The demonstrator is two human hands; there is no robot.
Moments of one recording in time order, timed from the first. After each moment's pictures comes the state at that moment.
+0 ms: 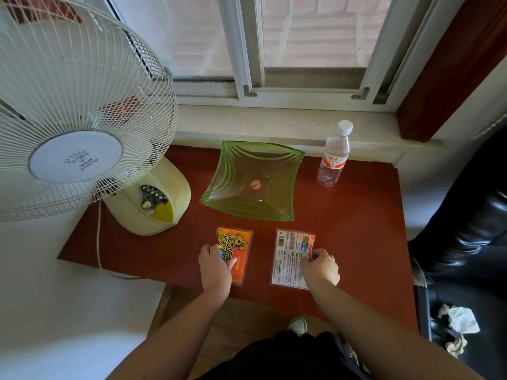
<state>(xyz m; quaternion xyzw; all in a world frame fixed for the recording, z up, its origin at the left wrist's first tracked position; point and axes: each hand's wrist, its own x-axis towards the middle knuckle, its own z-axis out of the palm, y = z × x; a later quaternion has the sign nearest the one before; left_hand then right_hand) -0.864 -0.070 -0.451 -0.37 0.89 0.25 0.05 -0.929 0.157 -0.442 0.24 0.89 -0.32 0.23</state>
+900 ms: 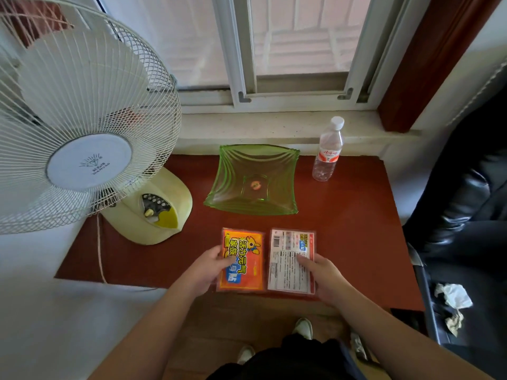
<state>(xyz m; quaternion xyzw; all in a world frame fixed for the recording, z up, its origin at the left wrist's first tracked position) -0.856 -0.134 -0.409 -0.31 0.65 0.64 0.26 -0.880 0.152 -0.405 0.26 0.54 -0.72 0.34</state>
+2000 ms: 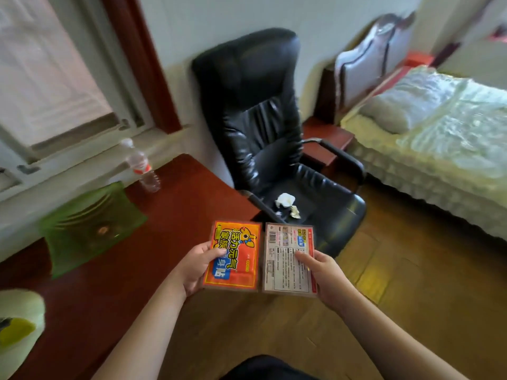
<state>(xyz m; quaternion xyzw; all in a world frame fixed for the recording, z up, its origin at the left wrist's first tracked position) -0.772 0.056 -0.326 0.08 0.64 0.57 0.51 -0.552 0.257 -0.318 0.42 0.47 -0.78 -0.06</state>
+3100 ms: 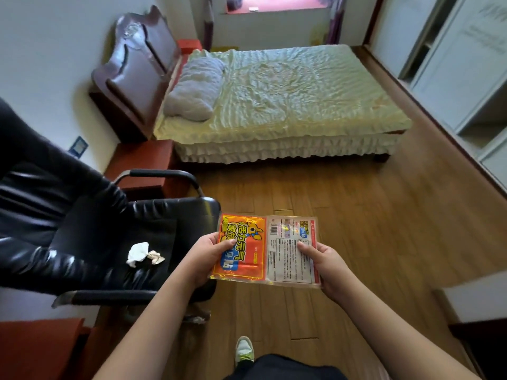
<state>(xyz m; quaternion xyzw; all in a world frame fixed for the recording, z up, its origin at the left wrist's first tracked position) -0.545 0.434 -0.314 0.36 0.58 0.32 0.66 -0.265 0.413 -0.313 0.51 0.23 -0.73 -0.38</state>
